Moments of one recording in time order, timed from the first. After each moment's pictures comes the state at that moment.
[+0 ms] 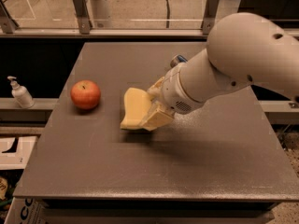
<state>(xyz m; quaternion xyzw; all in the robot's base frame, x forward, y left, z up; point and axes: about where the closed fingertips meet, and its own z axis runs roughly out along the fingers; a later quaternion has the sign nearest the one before) 0.476 -0.008 0.859 -0.62 0.71 0.12 0.31</state>
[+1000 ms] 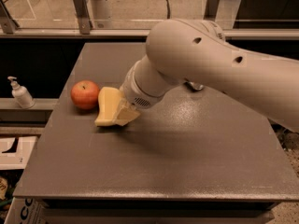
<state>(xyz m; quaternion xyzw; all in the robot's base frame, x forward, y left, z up) 0.506 0.061 0.843 -0.65 0.69 0.08 0.30</state>
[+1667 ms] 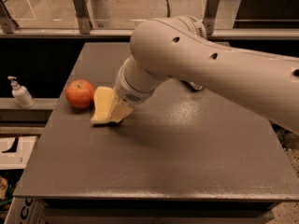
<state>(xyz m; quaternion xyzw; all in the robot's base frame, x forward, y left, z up) 0.525 0.079 0.836 -0.66 0.69 0.06 0.29</state>
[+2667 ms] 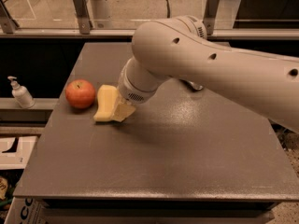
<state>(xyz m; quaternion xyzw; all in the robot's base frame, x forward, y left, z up) 0.533 0.071 0.829 -0.66 0.69 0.05 0.28</state>
